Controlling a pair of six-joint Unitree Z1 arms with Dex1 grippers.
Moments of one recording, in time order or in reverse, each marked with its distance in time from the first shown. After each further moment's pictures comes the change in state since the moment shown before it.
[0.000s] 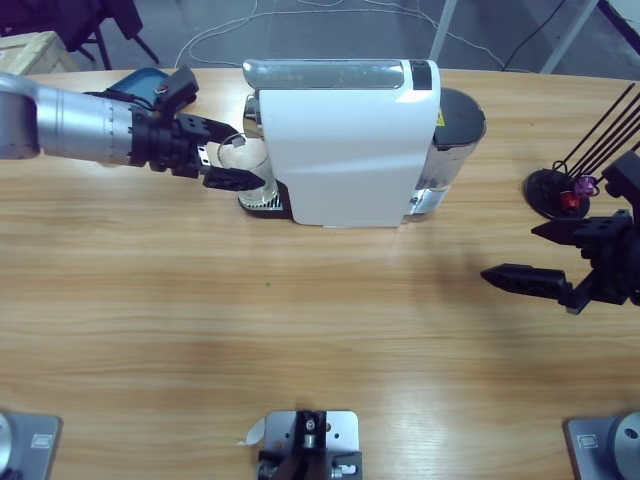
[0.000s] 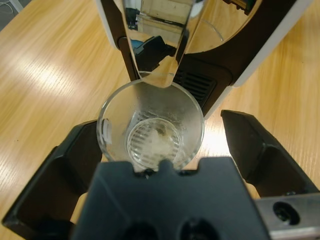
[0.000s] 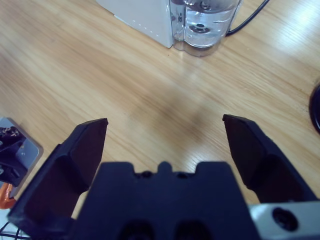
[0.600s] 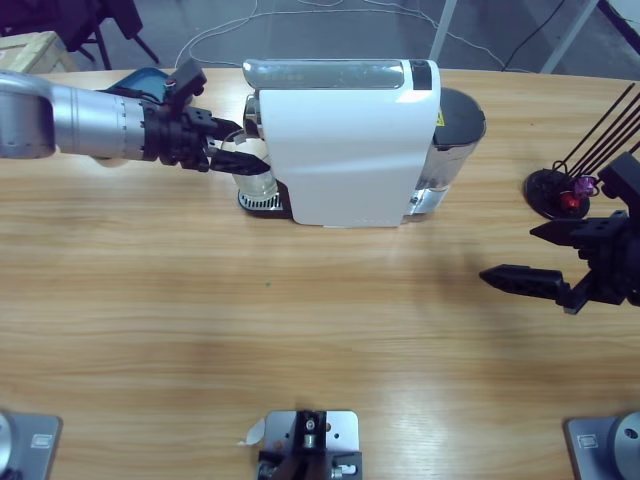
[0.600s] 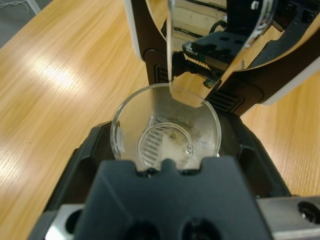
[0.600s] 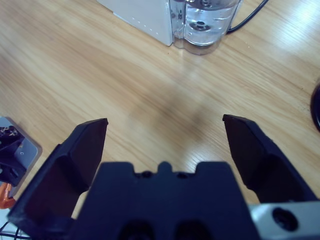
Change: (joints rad) arm 0 -0.013 0.029 0.004 -0.096 0.040 -0.073; arm 1 0.000 0.008 0.000 0.000 0.000 0.000
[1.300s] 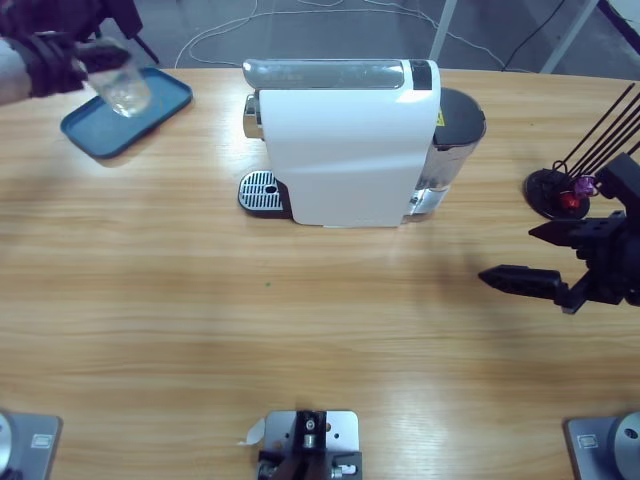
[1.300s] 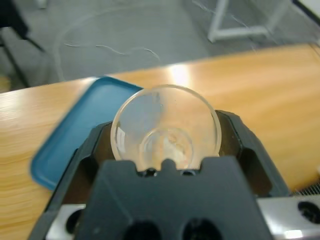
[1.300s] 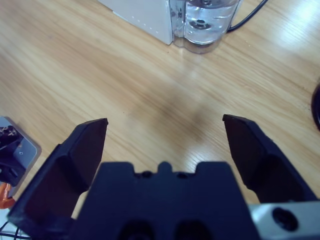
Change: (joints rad) arm 0 0.274 -0.135 0.086 -0.229 0.514 -0.455; arm 1 0.000 0.009 -0.001 0.000 0.000 0.000
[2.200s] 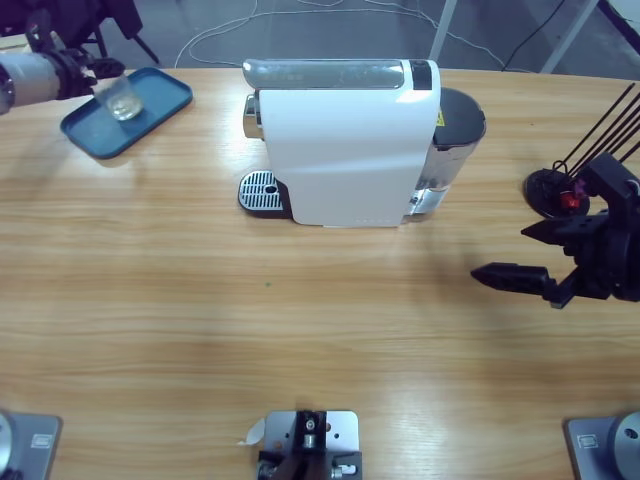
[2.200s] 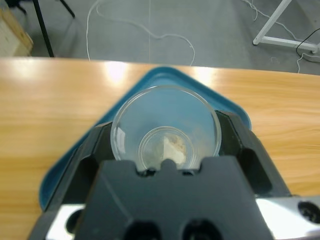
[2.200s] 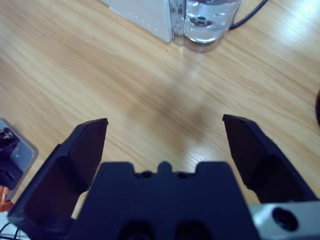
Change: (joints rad) arm 0 0.128 0.315 -0.237 0.041 0.012 -0.102; arm 1 0.000 0.046 -0.014 -0.016 0.000 0.000
